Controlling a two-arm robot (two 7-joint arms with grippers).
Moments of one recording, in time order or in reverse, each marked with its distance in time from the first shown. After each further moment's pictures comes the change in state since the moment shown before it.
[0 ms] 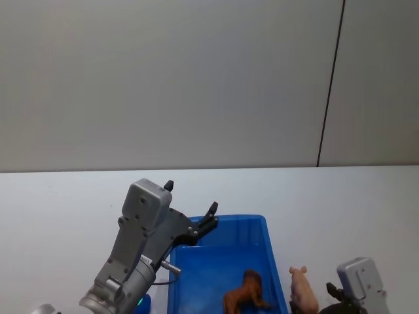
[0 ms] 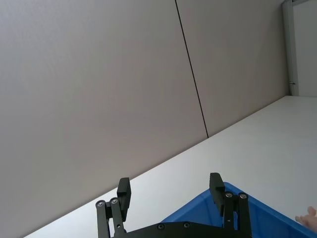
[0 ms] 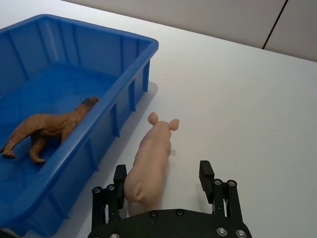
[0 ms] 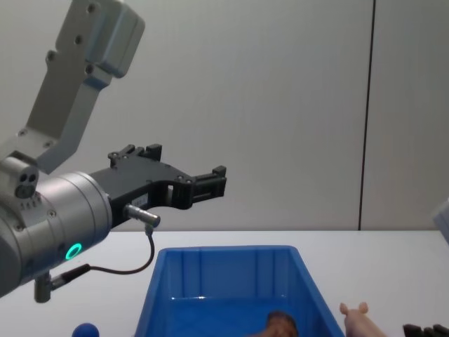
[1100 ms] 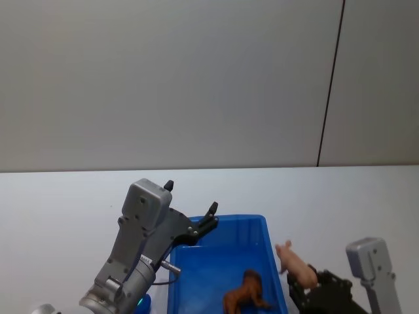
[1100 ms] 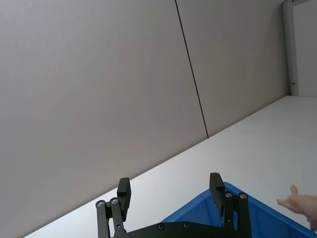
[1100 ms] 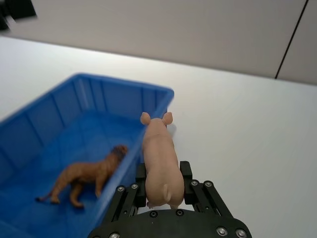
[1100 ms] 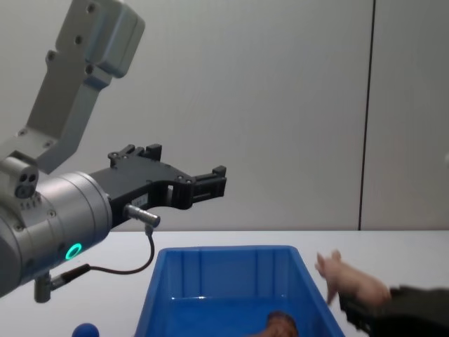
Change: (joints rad) left arm 0.000 0.000 0.000 0.000 0.000 0.000 0.000; right arm 0.008 -0.010 0.019 -0.048 0.092 -0.042 0.056
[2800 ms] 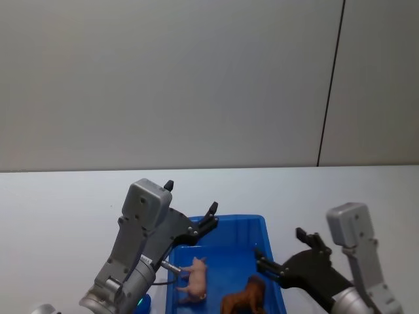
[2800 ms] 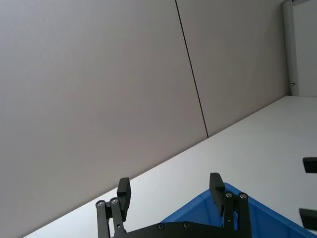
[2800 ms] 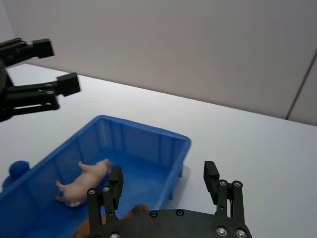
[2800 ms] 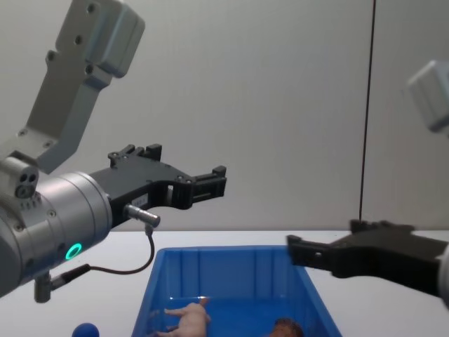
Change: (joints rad) left arm 0.000 0.000 0.000 0.000 0.000 0.000 0.000; right arm 0.076 -0.056 -0.022 -0.049 -0.039 0.044 0.035
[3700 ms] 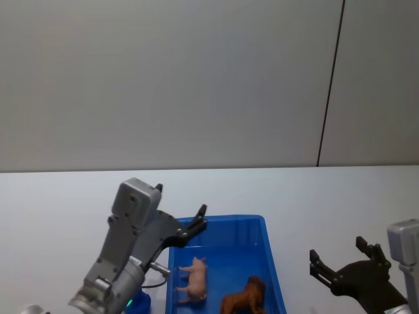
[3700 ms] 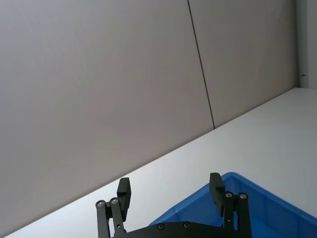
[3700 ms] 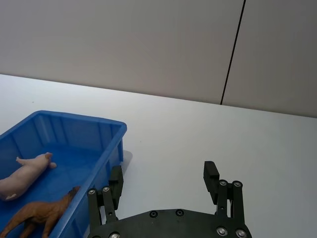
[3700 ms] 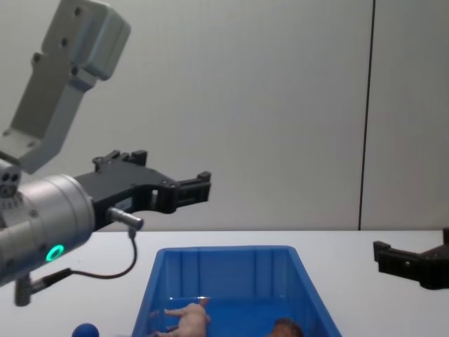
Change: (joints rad) left arm 0.014 0.023 -0.018 -0.018 -0.022 0.039 0.011; right arm -0.126 0.093 0.065 -0.091 0.057 -0.053 -0.175
